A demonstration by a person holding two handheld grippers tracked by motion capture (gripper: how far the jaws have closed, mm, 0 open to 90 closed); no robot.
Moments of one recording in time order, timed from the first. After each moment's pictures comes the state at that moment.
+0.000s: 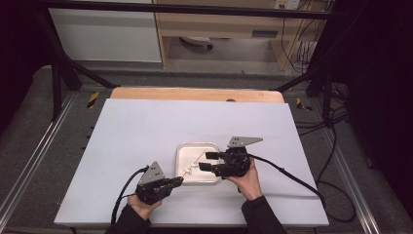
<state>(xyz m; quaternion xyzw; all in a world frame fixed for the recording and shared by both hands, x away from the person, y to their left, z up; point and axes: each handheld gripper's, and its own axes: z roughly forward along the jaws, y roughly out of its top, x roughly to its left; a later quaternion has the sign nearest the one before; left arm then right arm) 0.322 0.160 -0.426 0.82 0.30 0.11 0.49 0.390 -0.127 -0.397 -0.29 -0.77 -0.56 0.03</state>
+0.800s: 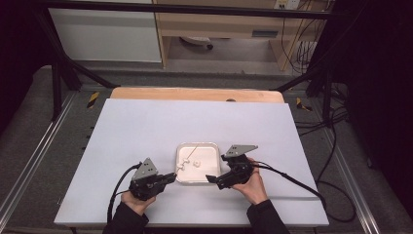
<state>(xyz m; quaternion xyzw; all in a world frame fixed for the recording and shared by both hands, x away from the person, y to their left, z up) 0.329 0.177 -0.423 0.81 0.32 0.11 0.48 0.384 -0.133 -0.424 -0.30 -0.84 -0.45 -0.06</state>
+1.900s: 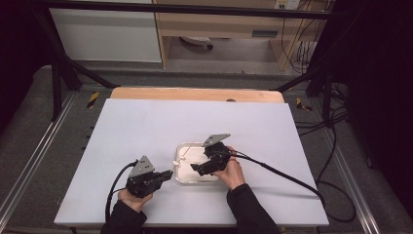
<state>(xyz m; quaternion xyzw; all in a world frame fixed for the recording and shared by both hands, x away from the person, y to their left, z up) 0.335 0.185 -0.424 0.81 0.33 0.12 0.47 0.426 -0.074 -0.430 -0.29 -0.87 -0.39 -0.09</state>
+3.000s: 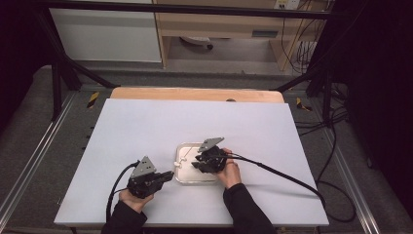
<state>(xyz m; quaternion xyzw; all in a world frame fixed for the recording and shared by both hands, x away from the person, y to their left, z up) 0.335 0.182 -0.425 0.81 0.32 0.12 0.47 0.429 -0.067 -0.448 -0.24 -0.89 -0.38 -0.09</state>
